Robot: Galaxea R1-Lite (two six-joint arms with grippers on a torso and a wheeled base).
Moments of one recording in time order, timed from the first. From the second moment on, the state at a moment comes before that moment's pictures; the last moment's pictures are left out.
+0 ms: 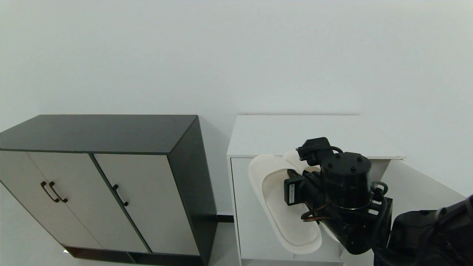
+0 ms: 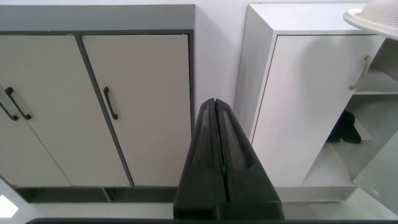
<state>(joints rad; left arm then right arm) 0.00 0.00 0.00 0.00 0.00 0.00 0.85 1.85 -0.77 -0.87 -0.57 0.15</state>
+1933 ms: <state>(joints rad) 0.00 0.00 0.00 0.00 0.00 0.00 0.88 1.81 -0.70 -0.91 -0.56 0.15</state>
